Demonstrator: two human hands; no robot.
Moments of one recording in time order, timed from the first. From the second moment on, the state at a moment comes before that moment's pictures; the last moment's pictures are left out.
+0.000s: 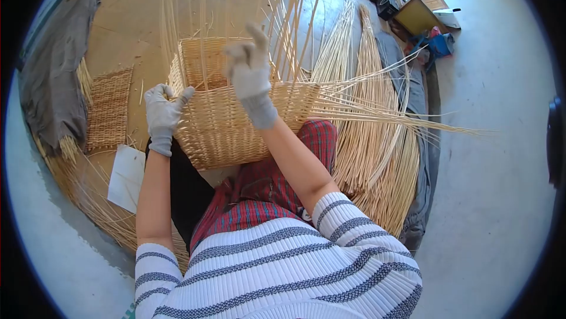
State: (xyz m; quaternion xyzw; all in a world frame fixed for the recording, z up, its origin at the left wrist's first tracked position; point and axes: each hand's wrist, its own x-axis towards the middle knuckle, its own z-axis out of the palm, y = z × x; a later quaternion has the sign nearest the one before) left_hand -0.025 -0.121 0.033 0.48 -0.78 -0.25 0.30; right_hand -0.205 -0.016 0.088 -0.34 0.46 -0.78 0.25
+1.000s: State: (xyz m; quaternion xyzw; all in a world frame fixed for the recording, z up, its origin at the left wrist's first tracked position) left_hand -0.102 -0.058 0.054 0.23 -0.94 -0.06 0.26; right_hand -0.194 0.054 0.003 -0.45 0.63 -0.63 0.01
